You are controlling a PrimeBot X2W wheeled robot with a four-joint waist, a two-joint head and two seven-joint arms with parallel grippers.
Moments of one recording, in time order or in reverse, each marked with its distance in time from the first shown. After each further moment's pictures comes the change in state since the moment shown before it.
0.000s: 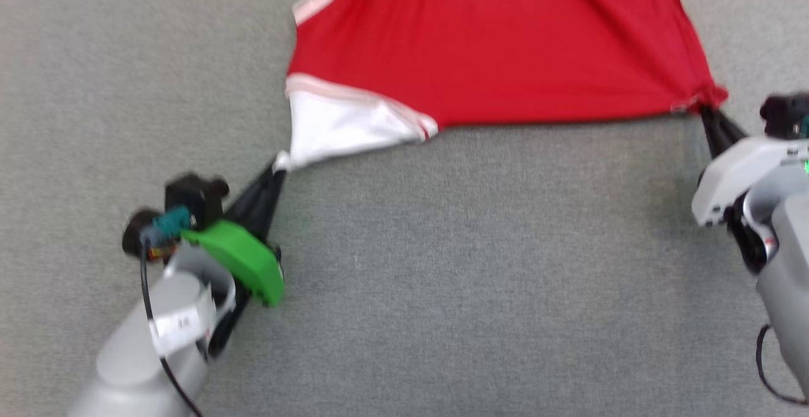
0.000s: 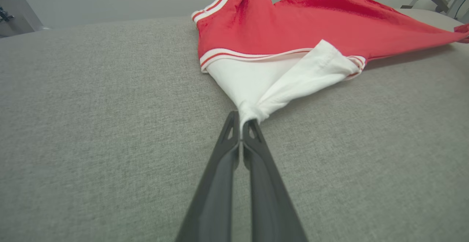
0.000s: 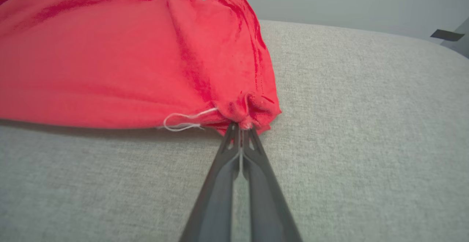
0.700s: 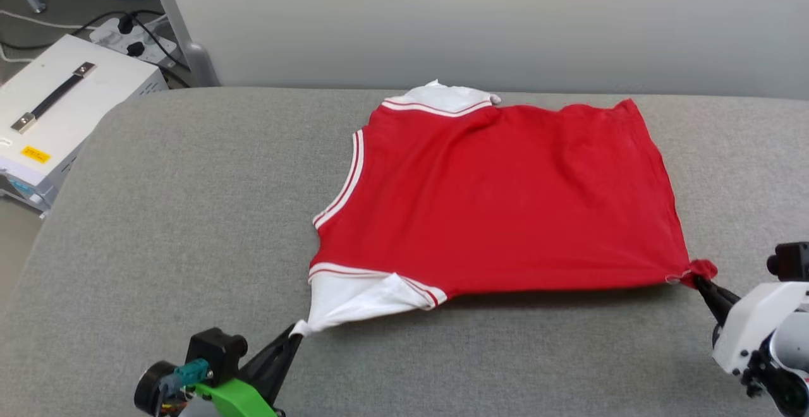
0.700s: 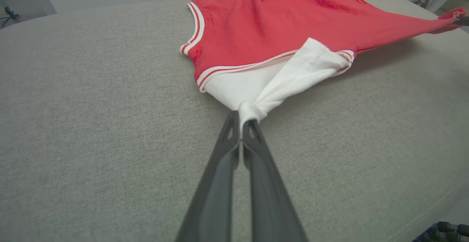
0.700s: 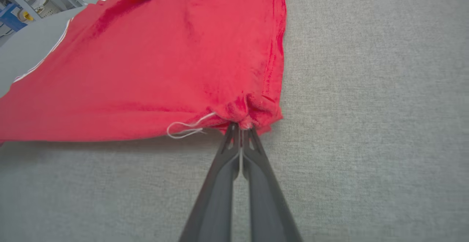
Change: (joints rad) left arm 0.416 0.125 -0.077 -0.277 -0.039 0.054 0.075; right arm 0.529 -0.103 -0.038 -0.451 0.352 0.000 0.376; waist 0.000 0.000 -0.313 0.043
